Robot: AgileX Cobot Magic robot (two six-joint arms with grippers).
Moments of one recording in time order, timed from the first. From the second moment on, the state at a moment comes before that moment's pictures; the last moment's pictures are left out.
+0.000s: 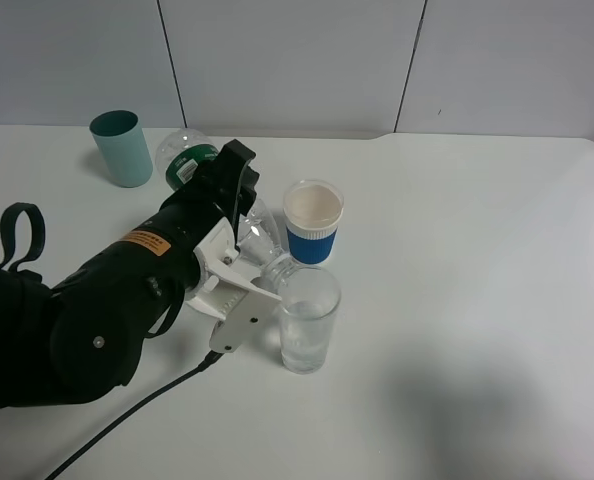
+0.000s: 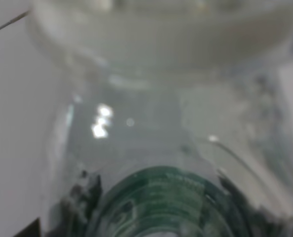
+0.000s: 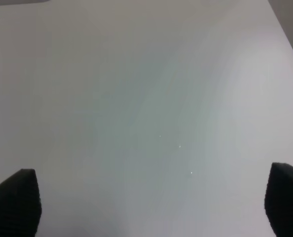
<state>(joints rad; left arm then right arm) -1.13 1.67 -0.55 -1.08 -1.04 2.54 -0.01 0.00 -0.49 -0.04 1.07 0.01</state>
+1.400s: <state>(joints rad) -1.13 1.67 -0.55 -1.07 -1.04 2.56 -0.01 0.00 -0.49 -0.04 1.07 0.01</state>
